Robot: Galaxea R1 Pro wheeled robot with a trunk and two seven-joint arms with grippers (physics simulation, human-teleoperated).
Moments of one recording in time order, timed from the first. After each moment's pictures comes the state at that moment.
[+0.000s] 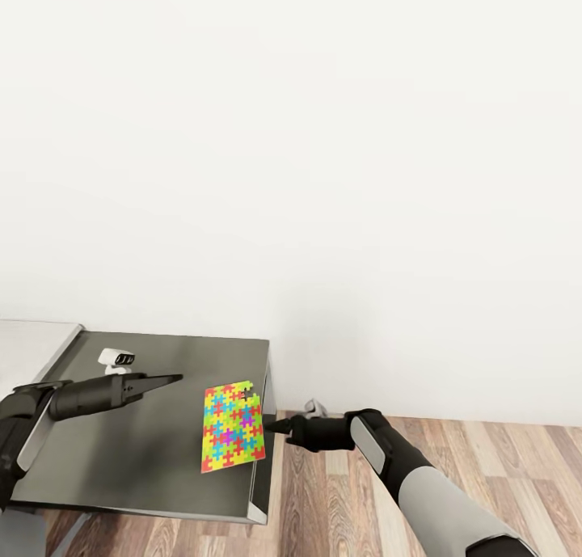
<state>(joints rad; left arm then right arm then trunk) -0.54 0.42 0.12 -1.10 0.31 0.83 -1.57 -0.71 0.11 0.21 -0.49 -0.48 0.74 0.68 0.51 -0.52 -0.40</state>
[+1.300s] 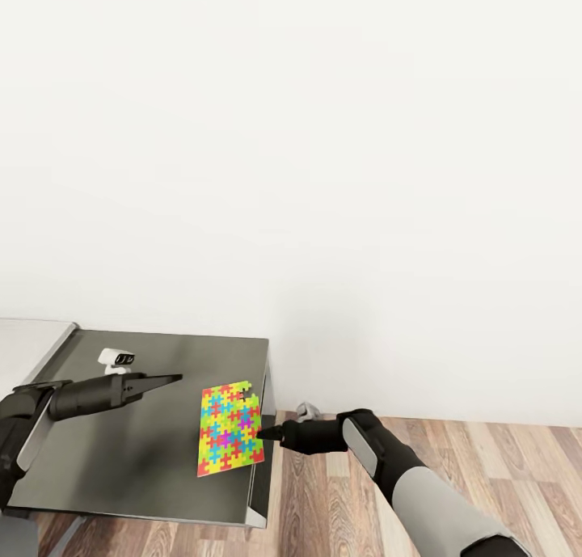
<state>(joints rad) -0.54 0.42 0.12 -1.10 0.30 0.83 -1.57 -0.71 0.13 0.27 -0.50 -0.45 0.72 0.68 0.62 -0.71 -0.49</state>
